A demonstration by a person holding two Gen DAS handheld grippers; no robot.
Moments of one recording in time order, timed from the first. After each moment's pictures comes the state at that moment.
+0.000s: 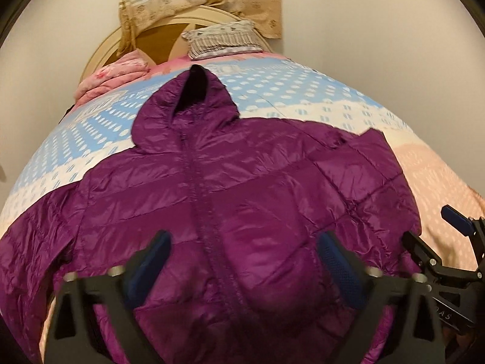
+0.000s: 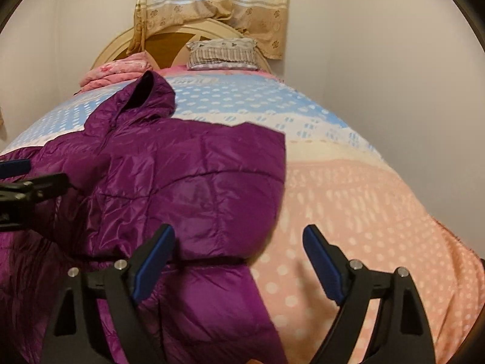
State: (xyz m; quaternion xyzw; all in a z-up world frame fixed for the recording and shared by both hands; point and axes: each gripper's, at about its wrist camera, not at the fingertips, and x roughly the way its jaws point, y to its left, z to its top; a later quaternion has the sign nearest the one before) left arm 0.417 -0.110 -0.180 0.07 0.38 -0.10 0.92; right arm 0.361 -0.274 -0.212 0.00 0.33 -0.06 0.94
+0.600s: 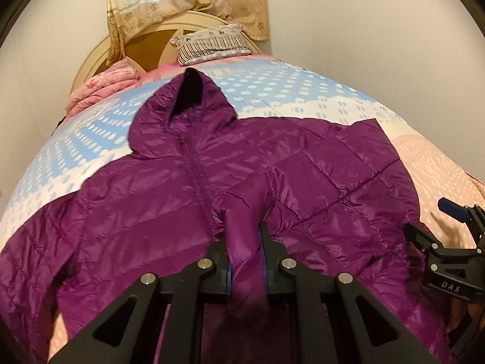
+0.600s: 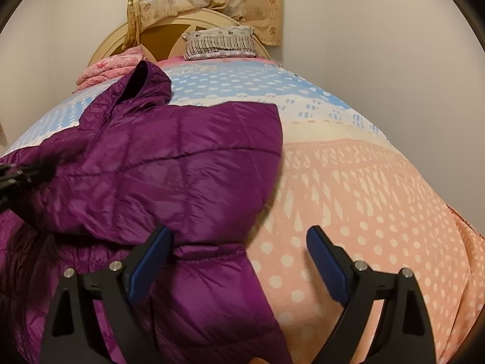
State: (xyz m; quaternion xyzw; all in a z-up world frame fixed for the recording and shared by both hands) left arm 0.412 -0.082 -0.179 0.09 0.36 -0.12 0.92; right arm 0.365 -0.281 -0.225 0.01 0.35 -0.06 0.93
